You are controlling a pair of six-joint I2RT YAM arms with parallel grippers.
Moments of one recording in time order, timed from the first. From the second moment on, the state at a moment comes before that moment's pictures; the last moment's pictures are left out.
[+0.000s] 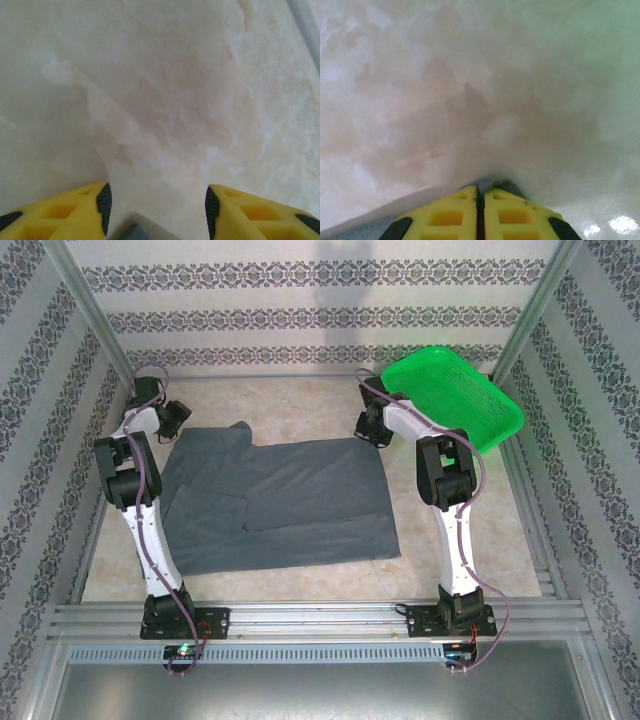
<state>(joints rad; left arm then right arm) 0.29 2.35 1.84 -0.45 0.19 -0.66 0.28 2.33 1.88 -0.75 0.04 0.68</state>
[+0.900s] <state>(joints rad) 0.22 2.18 1.61 -0.54 0.10 -0.57 0.28 2.32 1.84 -0.68 0.02 0.65</state>
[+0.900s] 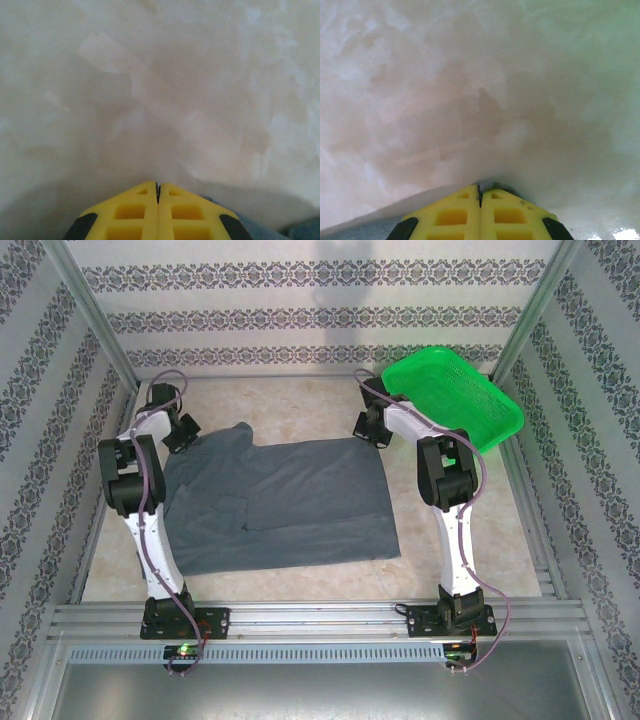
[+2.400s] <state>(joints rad) 0.26 0.78 0.65 -0.65 -0.17 -0.74 0.35 1.65 1.06 -0.50 -0.02 0.58</state>
